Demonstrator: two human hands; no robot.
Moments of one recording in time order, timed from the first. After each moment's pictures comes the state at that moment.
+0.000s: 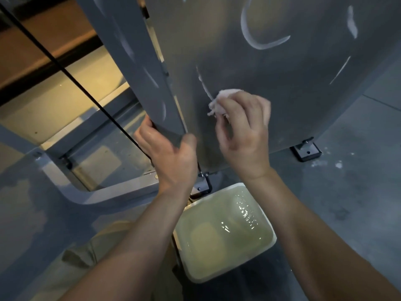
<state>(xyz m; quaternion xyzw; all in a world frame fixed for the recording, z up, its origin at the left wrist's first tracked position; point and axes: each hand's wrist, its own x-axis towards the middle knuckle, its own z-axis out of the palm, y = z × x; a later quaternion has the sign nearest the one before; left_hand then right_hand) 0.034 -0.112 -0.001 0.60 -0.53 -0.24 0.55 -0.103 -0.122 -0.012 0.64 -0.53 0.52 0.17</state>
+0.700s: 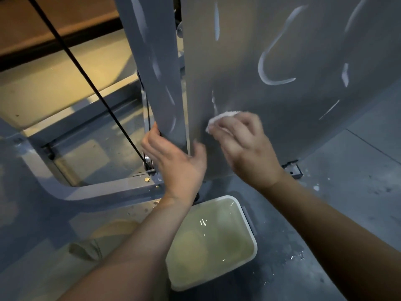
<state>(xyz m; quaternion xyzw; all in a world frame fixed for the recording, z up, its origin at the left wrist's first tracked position) 0.023 -0.125 -0.008 0.65 -0.52 -0.13 0.54 -0.125 -0.129 0.024 0.80 -0.43 0.35 0.23</state>
